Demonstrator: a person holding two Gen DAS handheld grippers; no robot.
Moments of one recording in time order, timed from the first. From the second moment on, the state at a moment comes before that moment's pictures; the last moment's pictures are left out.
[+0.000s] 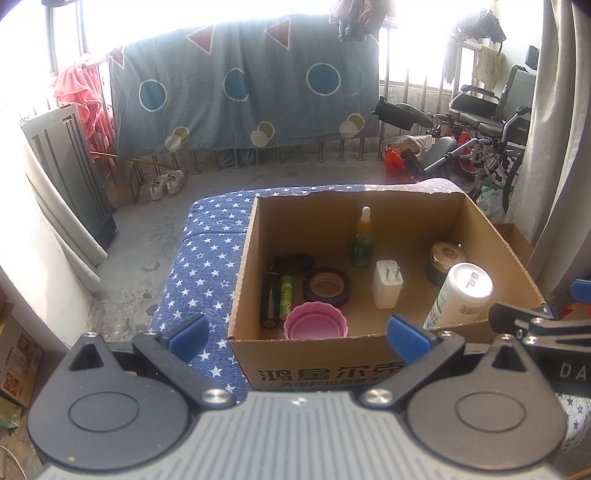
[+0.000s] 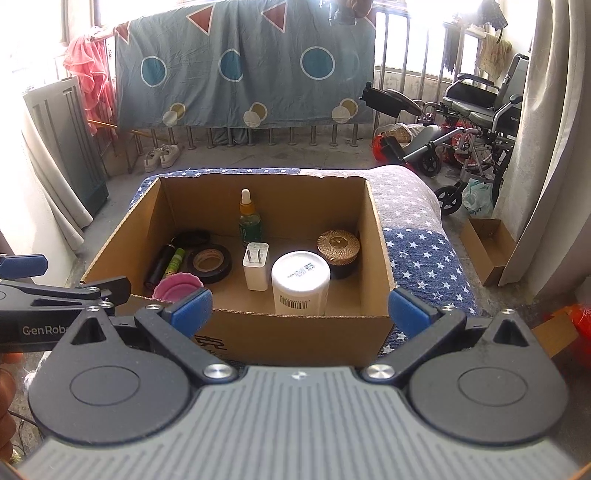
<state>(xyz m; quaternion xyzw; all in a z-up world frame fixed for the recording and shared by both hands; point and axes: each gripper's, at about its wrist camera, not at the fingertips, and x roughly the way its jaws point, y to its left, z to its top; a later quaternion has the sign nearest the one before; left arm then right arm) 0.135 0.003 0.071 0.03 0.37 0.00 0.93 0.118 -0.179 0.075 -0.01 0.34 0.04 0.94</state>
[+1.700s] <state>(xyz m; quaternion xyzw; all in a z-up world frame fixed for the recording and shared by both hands) 0.140 0.002 0.068 0.04 0.37 0.00 0.93 0.129 -0.176 0.068 0.00 0.35 0.04 0.93</state>
